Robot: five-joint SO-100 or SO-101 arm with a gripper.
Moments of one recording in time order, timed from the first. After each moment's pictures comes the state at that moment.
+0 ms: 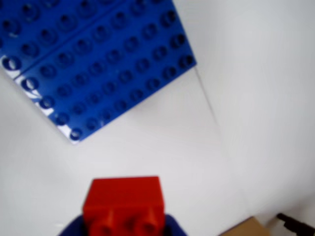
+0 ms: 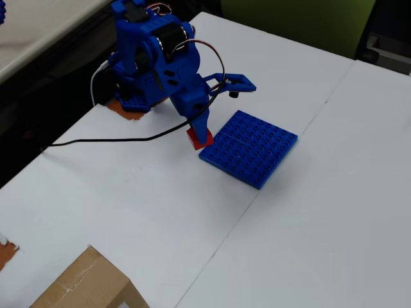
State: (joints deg) arm 16.5 84.5 60.6 92.1 -171.1
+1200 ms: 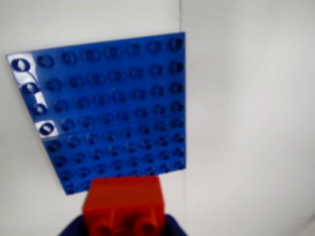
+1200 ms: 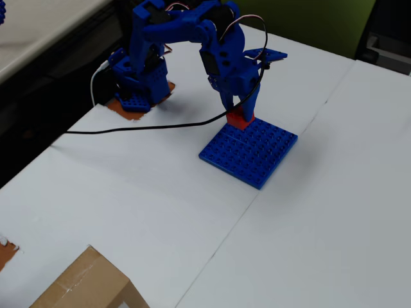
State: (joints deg) arm 0.0 72.6 44.1 97.6 -176.1
